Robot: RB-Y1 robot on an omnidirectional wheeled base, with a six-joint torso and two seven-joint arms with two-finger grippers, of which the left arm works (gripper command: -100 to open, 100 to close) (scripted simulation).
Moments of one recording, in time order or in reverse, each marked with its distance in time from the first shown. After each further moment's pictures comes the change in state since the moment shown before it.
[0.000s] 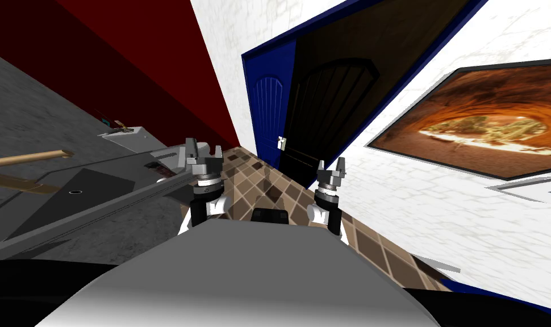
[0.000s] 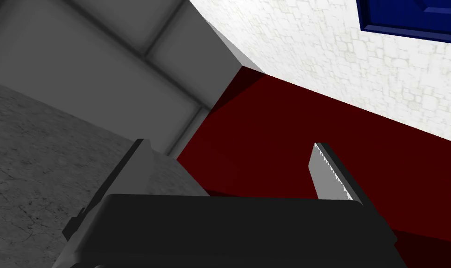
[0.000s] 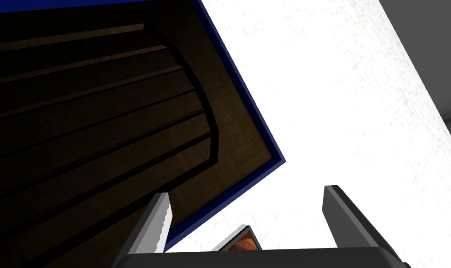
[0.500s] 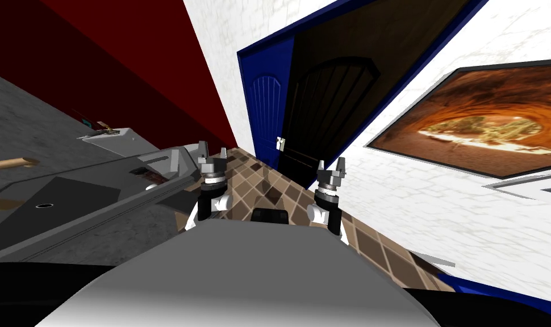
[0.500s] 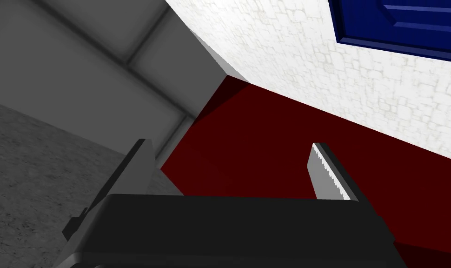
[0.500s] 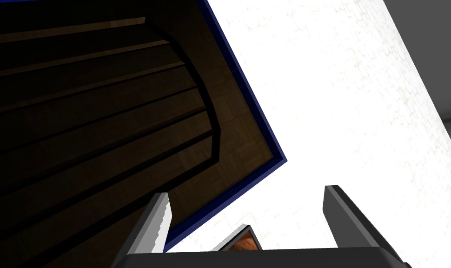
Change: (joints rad) arm -0.053 0.024 0.006 0.089 0.011 0.002 -0.014
